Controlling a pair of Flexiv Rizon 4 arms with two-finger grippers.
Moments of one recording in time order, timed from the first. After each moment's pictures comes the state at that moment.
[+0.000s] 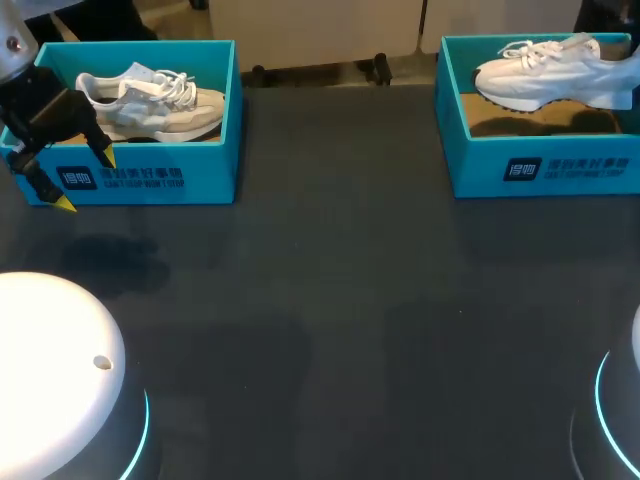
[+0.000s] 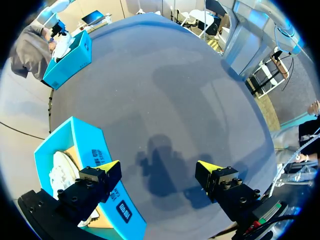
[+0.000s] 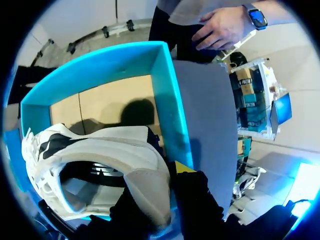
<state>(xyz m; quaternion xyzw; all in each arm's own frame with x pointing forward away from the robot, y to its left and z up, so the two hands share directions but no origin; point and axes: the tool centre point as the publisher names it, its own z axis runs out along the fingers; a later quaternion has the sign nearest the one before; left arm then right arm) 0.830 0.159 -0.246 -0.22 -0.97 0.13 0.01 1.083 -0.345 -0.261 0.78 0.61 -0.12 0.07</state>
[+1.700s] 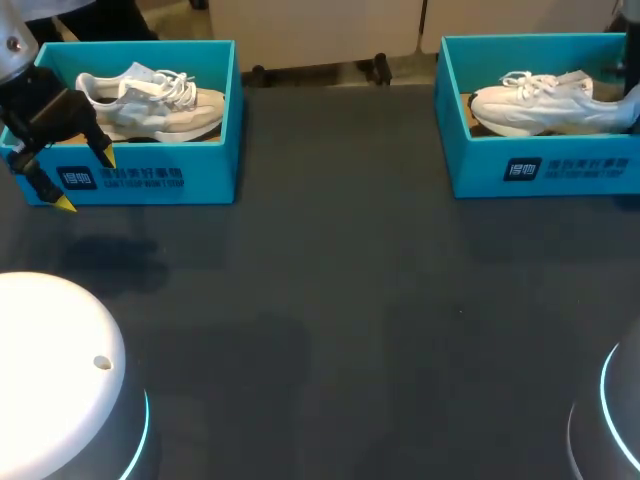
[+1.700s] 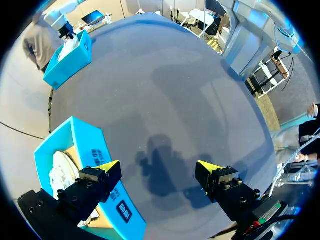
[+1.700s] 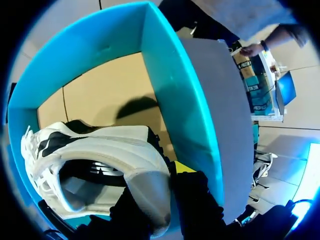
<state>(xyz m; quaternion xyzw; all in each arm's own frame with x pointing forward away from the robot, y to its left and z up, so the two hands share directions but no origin) 0.830 0.159 -0.246 -0.22 -0.97 0.13 0.01 1.047 -0.343 -0.329 0.82 0.56 -0.11 0.06</state>
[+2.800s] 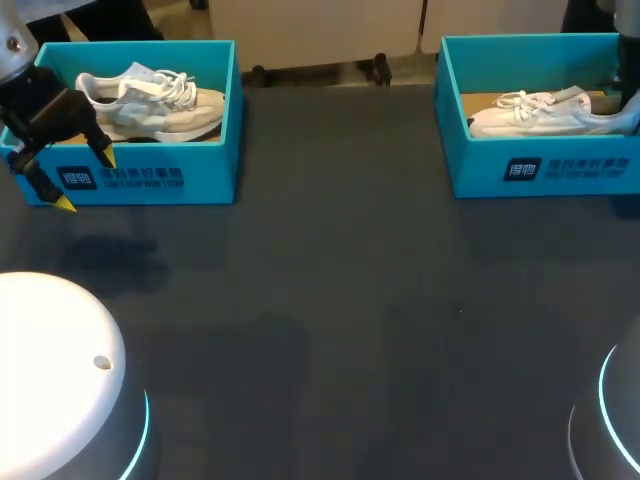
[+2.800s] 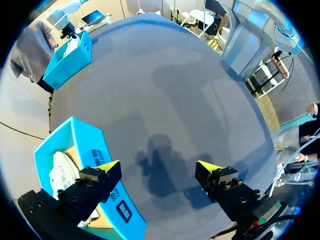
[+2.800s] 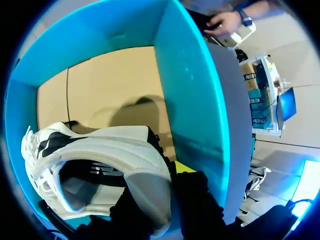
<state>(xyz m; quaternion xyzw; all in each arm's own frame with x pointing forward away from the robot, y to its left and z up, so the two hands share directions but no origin) 0.830 0.159 -0.246 -0.22 -0.97 0.13 0.01 1.032 -0.338 -0.336 0.77 0.62 -0.11 0.08</state>
